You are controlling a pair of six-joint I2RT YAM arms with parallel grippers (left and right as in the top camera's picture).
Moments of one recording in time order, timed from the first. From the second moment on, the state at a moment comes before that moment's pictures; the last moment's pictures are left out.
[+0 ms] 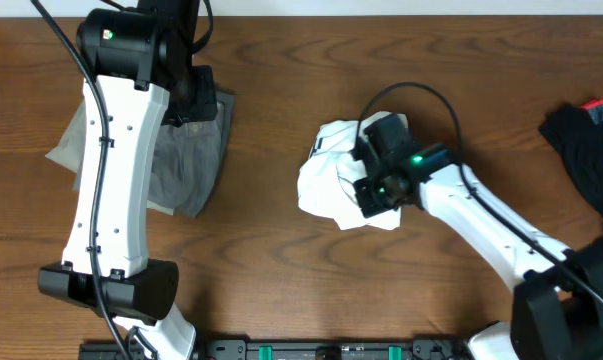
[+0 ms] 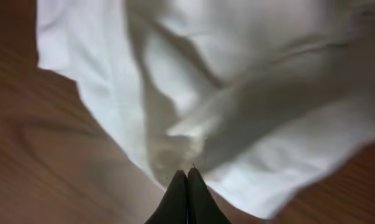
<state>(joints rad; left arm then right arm) -0.18 1.83 2.22 -1.69 -0.15 -0.30 0.47 1.62 1.09 -0.79 -0.17 0.14</state>
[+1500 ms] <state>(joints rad) -0.18 1.83 2.22 -1.69 -0.15 -0.29 0.34 1.47 1.08 -0.96 -0.02 0.10</state>
